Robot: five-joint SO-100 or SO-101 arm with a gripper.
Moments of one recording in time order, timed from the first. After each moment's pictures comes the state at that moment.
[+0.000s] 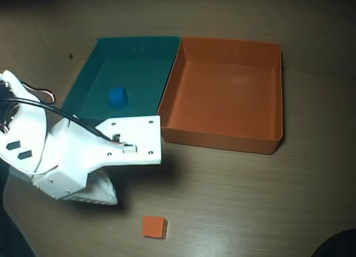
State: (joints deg) arm 10.8 86.7 68.6 75.4 -120.5
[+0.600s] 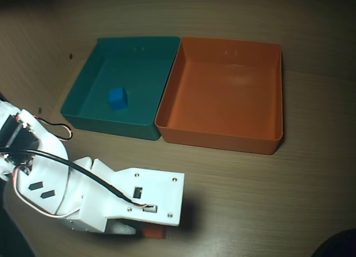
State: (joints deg) arm 14.4 77.3 68.5 62.5 -110.7
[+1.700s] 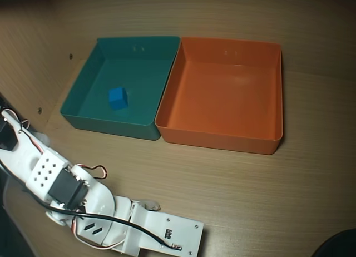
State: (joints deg) arm 16.3 57.4 67.7 55.8 -105.9
